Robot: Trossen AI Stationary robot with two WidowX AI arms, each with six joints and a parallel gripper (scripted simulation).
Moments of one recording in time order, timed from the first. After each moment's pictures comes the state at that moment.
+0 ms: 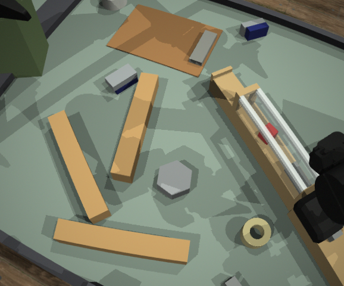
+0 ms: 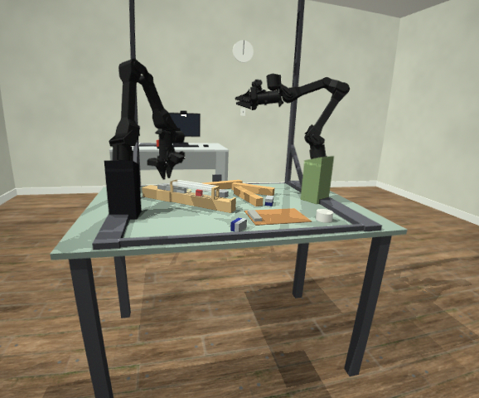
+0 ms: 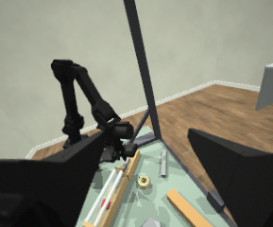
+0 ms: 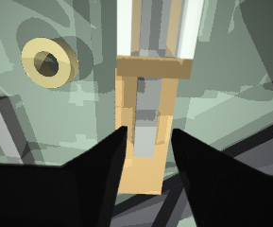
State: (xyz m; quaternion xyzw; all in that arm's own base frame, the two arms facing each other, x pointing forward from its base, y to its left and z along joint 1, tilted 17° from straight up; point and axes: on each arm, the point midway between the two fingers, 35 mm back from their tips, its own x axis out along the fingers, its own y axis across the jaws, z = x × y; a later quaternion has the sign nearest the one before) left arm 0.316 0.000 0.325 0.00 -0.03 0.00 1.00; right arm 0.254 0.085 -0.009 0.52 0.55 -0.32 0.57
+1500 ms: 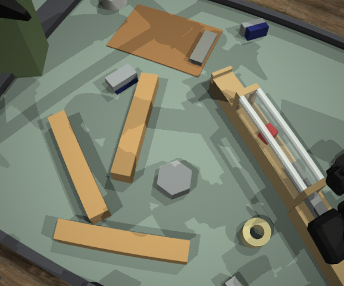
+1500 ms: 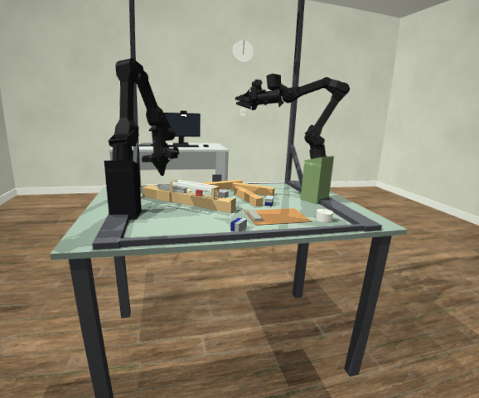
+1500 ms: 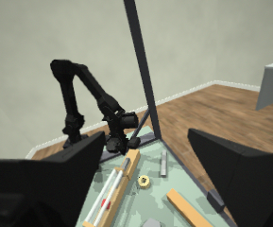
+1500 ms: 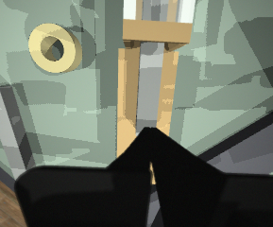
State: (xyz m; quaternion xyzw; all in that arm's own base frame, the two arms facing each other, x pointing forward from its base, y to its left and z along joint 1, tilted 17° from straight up) left arm 0.316 0.000 0.325 0.00 -0.03 0.00 1.00; right arm 0.246 0.109 0.006 0.50 0.53 -0.35 0.59
